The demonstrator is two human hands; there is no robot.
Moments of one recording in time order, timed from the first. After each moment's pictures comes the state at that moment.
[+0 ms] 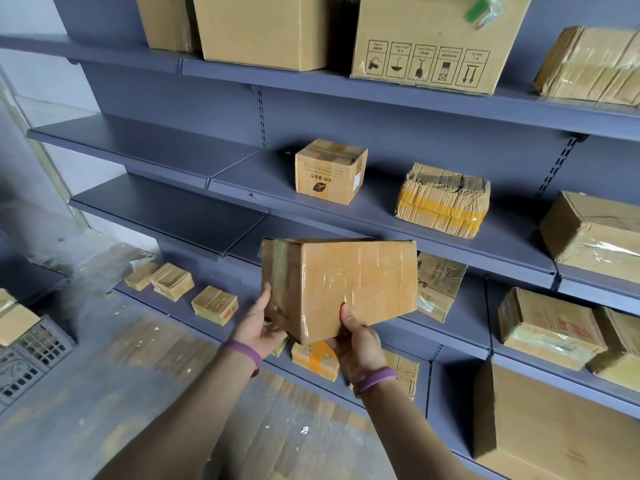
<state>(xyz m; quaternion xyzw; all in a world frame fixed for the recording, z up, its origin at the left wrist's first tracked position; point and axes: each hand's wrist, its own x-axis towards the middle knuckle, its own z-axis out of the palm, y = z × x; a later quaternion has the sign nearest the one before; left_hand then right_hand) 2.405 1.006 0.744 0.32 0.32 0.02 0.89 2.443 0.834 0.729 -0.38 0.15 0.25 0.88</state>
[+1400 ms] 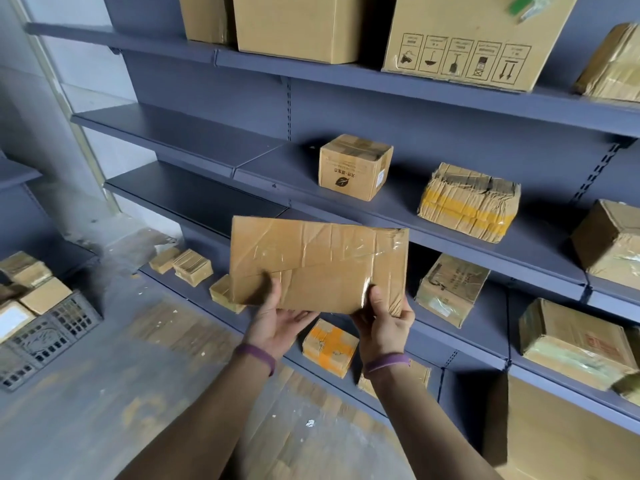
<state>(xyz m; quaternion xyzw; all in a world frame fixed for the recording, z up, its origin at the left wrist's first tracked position) 2.382 0.989 0.742 0.22 0.18 0.10 0.95 2.442 0.840 0.749 -0.38 0.15 0.06 0.91</state>
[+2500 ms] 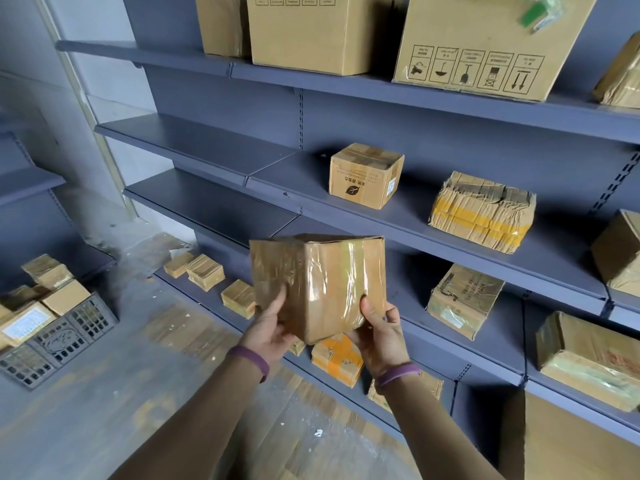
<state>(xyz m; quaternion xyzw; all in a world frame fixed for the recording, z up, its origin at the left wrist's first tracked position) 2.376 1.010 0.743 0.31 0.28 0.07 0.91 2.453 0.835 0.733 -0.40 0.05 0.24 0.88</state>
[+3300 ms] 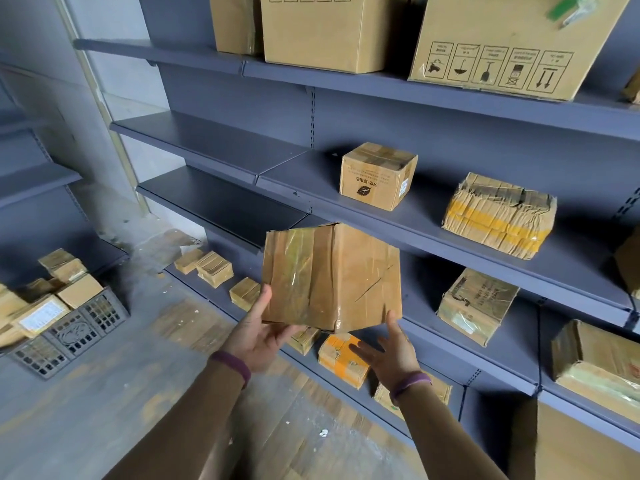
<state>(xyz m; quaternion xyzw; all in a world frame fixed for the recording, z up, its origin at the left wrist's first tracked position) 2.354 1.030 0.757 0.27 0.30 0.06 0.91 2.469 0.826 0.698 -0.48 0.17 0.28 0.82</state>
